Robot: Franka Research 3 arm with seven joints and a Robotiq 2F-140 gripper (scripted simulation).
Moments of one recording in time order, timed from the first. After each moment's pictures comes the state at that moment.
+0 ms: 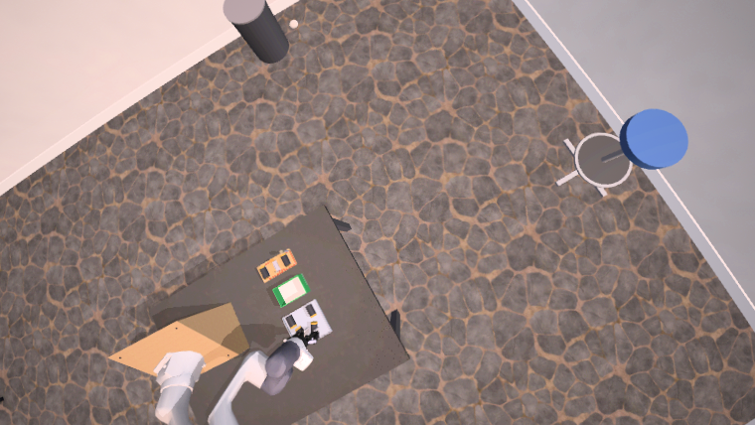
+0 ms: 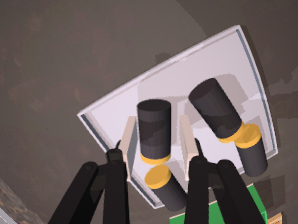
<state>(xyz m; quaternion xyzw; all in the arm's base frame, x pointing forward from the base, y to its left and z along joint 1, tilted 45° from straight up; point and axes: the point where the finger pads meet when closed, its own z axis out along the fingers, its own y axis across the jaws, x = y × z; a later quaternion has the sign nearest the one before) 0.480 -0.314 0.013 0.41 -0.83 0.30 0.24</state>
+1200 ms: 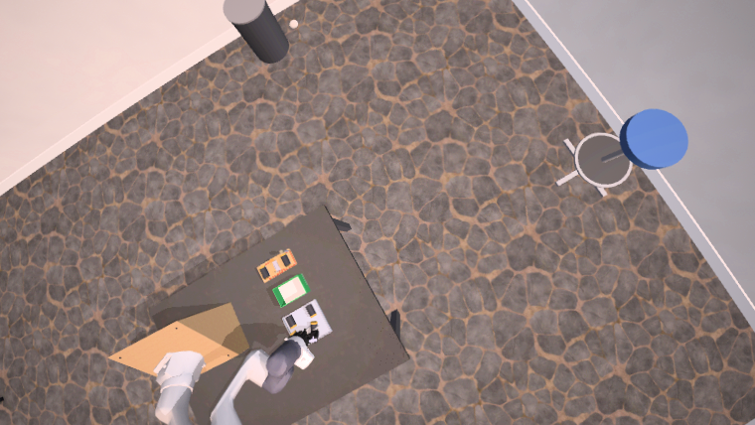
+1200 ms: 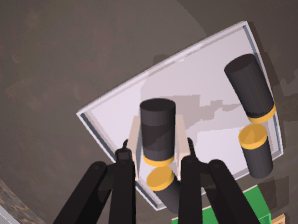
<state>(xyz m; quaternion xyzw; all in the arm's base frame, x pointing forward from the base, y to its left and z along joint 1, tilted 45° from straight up) 0.483 -0.319 0.005 0.42 -0.83 0.30 0.24</state>
